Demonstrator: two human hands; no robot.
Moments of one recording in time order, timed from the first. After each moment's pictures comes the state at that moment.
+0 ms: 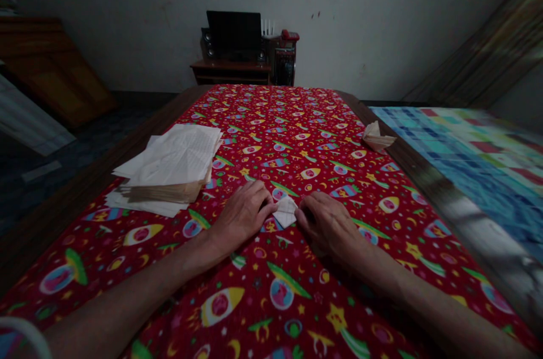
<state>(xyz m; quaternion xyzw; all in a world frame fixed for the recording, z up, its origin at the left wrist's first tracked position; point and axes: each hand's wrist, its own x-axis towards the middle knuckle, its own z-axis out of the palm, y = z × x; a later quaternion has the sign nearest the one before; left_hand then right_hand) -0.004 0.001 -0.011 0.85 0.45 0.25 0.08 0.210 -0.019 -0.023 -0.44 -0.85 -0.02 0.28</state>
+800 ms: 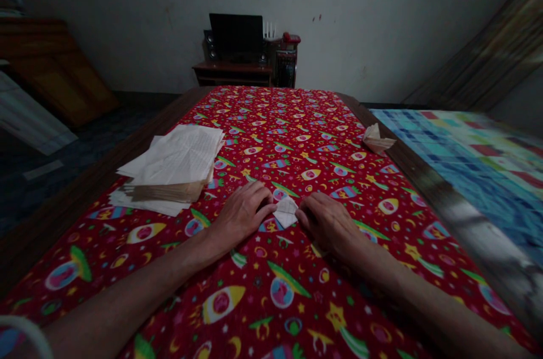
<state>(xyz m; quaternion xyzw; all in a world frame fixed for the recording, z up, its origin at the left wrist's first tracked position) -0.008 0.001 -0.010 0.85 0.45 0.25 0.11 0.215 -0.014 -0.009 -0.45 -0.87 0.04 0.19</state>
